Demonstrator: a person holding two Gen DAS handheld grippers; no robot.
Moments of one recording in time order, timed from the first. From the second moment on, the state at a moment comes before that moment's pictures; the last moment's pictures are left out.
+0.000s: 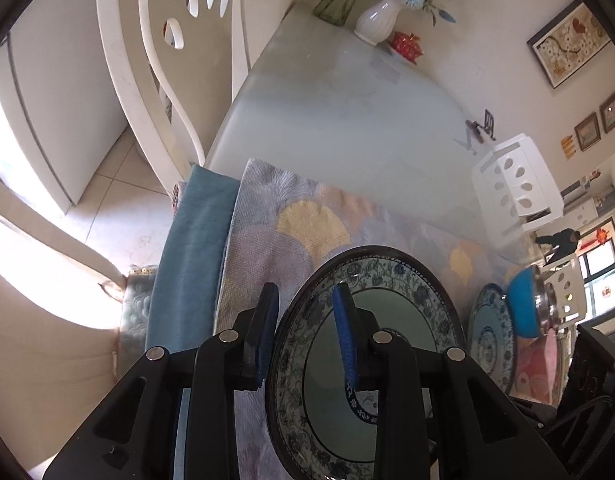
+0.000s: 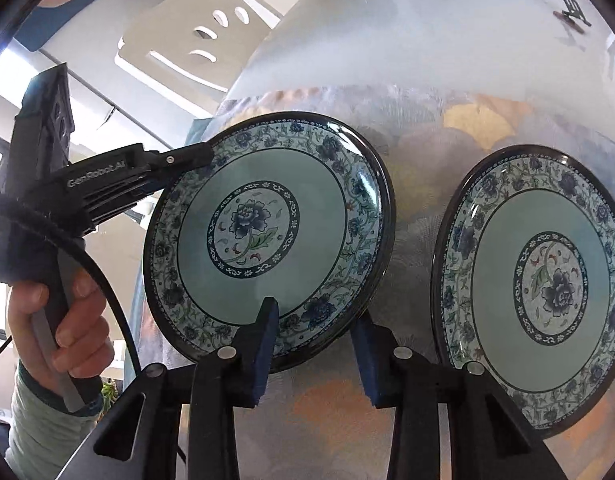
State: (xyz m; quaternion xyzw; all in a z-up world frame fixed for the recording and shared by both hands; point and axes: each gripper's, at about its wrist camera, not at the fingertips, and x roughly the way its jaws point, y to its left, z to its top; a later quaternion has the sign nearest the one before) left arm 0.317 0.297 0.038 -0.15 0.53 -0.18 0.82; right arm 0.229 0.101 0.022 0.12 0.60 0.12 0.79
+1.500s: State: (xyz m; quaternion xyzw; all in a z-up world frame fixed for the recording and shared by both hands) left arm 0.012 0.314 0.132 -0.15 0.48 -0.11 0.85; right arm -0.019 0.105 0.126 0.09 0.58 0.20 0.78
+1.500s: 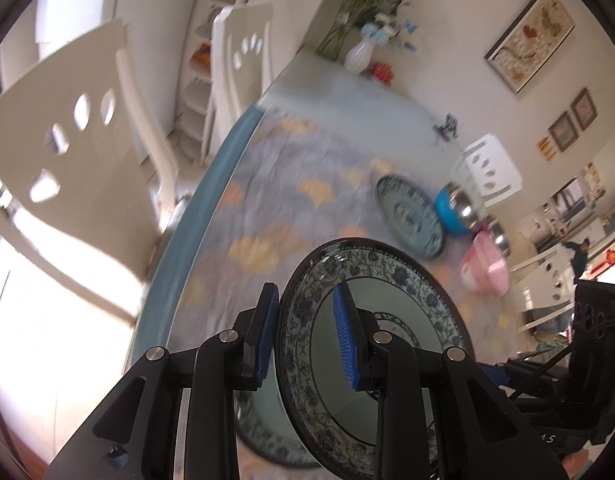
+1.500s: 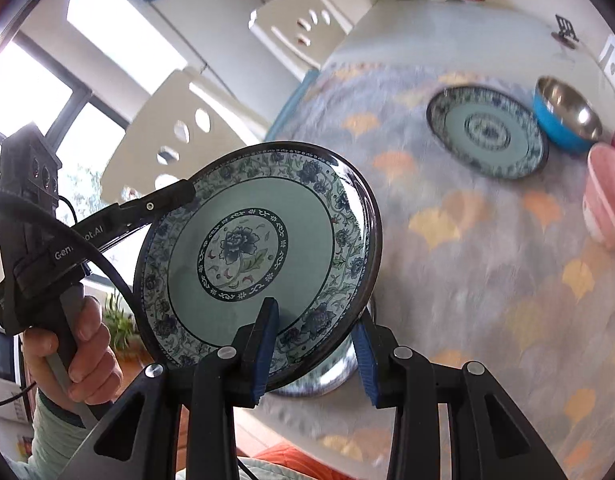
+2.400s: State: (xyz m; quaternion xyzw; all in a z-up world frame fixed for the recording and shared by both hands) left arm -0.014 0.314 0.039 -0.14 0.56 -0.09 0.81; right arm -0.038 0.119 0.033 0.08 0.67 0.16 0.72
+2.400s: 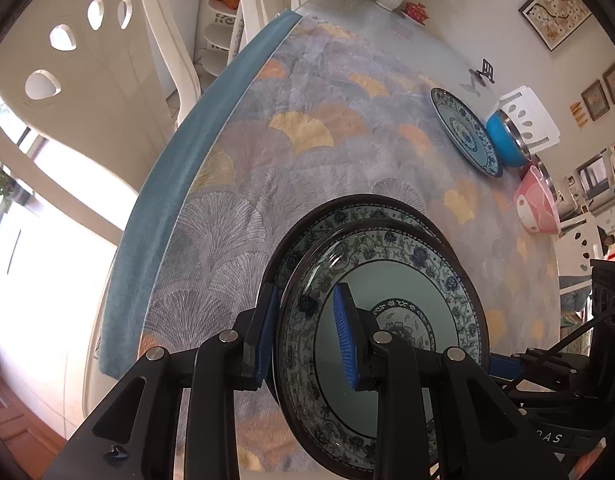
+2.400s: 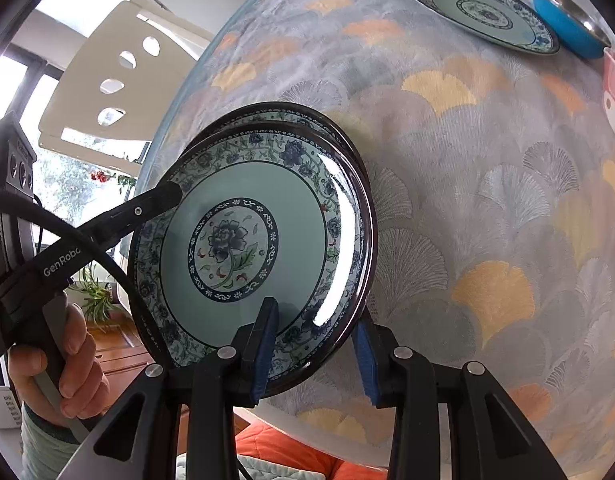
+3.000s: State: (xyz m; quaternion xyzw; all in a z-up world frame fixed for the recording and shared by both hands) left arm 0.018 0.330 0.058 -0.13 0.54 -0.08 0.83; right arm -0.027 0.133 0.034 -0.03 0.68 0.16 0.72
